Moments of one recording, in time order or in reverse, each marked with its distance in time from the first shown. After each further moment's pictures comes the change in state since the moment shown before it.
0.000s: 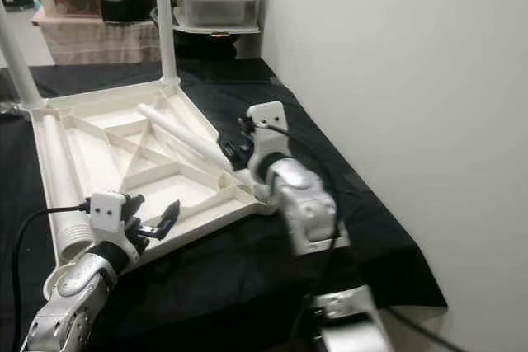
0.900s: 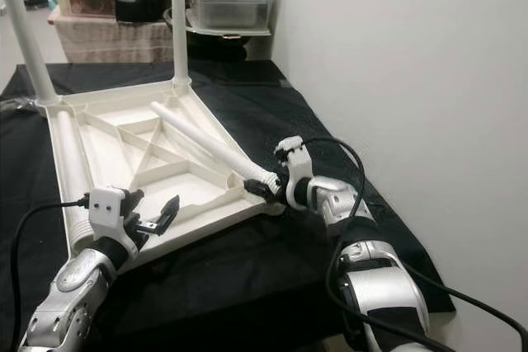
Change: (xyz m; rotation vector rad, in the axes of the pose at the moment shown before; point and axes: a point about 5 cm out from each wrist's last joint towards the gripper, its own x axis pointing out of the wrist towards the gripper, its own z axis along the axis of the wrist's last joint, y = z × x) left arm 0.004 0.000 0.006 0.009 -0.018 -0.004; right arm 0.004 -0.044 -0.082 0.160 0.351 0.173
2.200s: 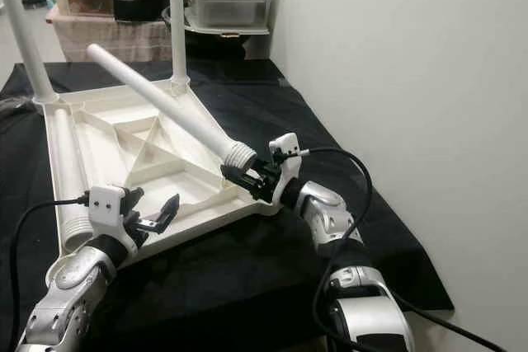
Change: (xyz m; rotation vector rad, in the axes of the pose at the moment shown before) left arm 0.002 0.001 0.002 -0.011 -0.004 -0.013; right arm -0.003 0.036 0.014 0.005 -0.410 0.309
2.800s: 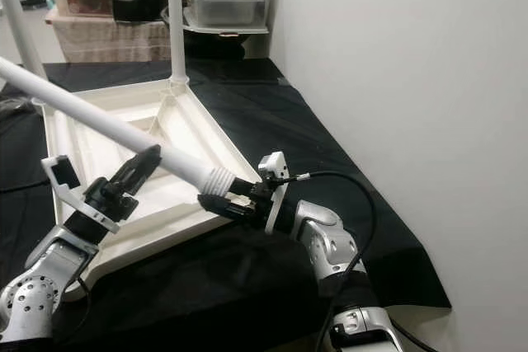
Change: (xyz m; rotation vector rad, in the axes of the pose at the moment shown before) left arm -0.004 0.002 0.058 -0.678 -0.254 -0.310; right arm -0.007 0.050 -0.009 0.018 -0.004 0.335
